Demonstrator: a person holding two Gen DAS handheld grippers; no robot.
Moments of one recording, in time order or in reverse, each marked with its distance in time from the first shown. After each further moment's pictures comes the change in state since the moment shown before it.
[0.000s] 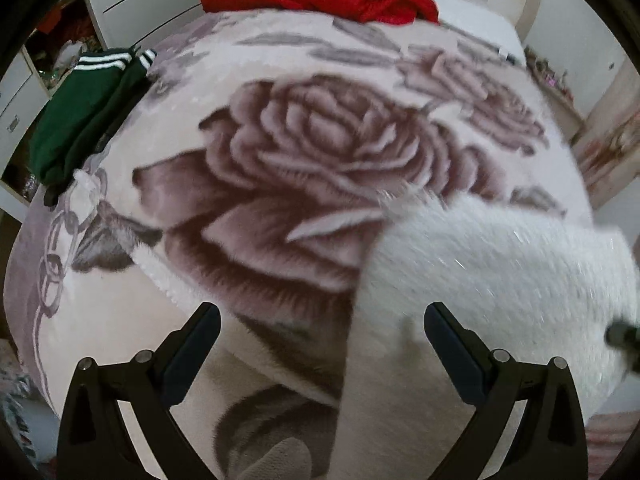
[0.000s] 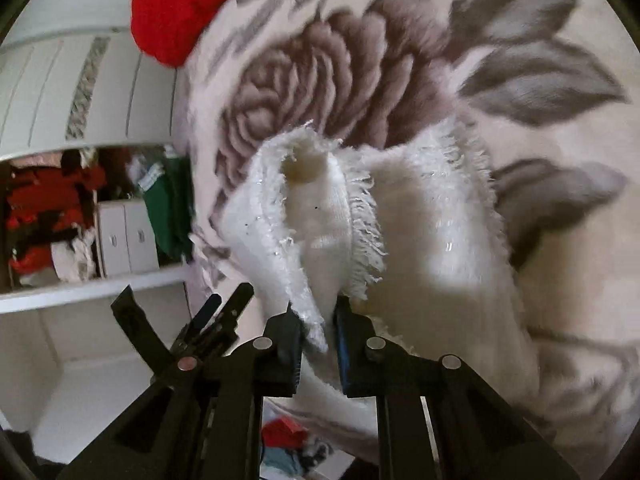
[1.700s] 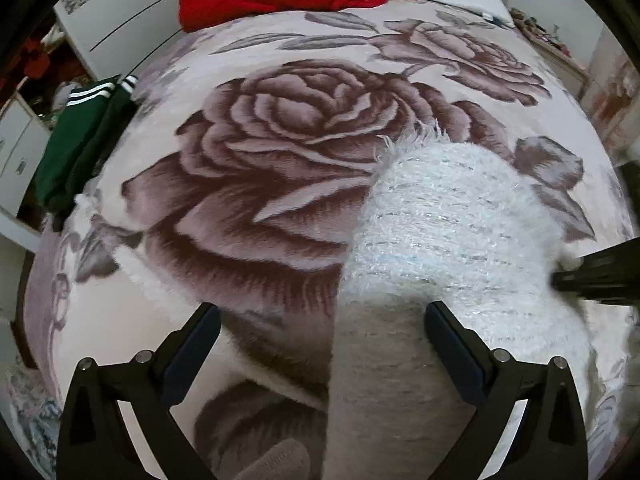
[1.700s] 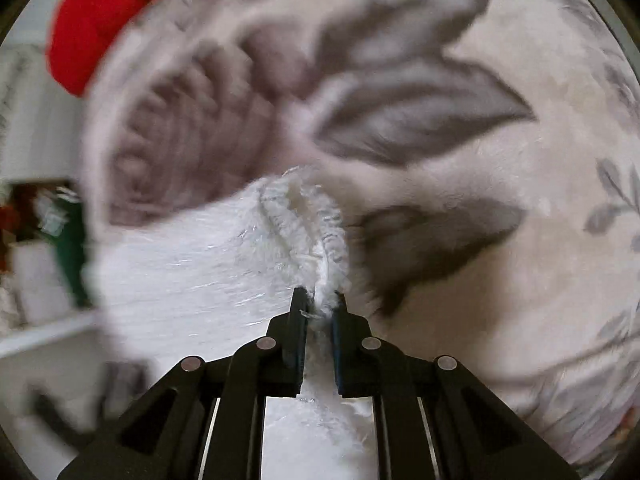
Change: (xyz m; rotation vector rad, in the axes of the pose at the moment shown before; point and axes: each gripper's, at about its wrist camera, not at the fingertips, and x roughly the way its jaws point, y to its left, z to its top) left arm 0.045 -0.049 -0.036 0.150 -0.012 0.120; right arm 0.067 -0.095 0.067 0.042 -0.002 -0.457
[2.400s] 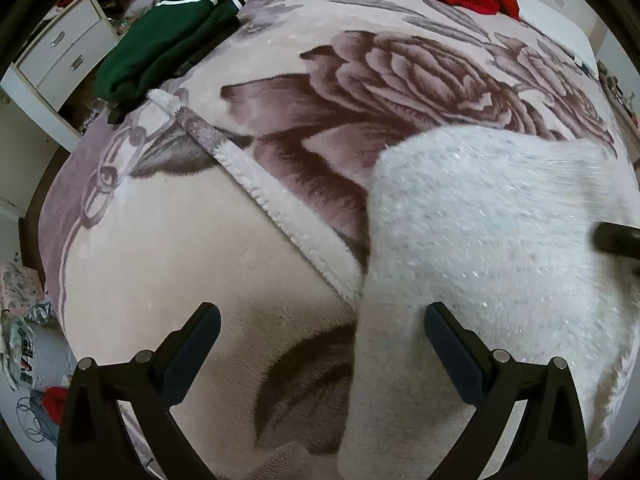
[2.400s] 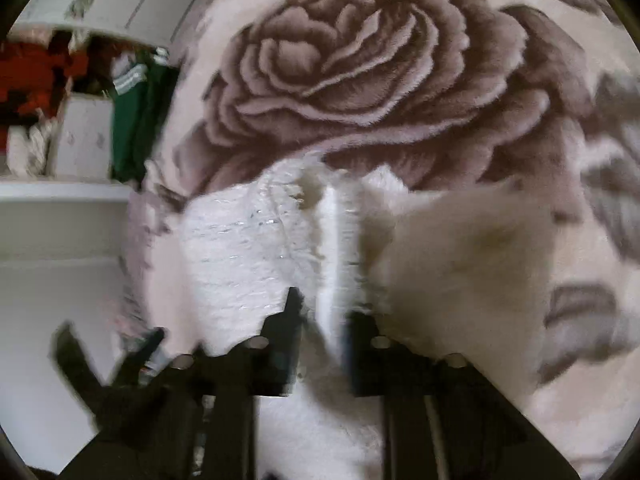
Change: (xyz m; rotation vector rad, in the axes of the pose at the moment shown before) left arm -0.011 0.098 -0.046 -0.303 0.115 0.112; right arm -0.008 0.147 -0.026 -0.386 0.108 0.325
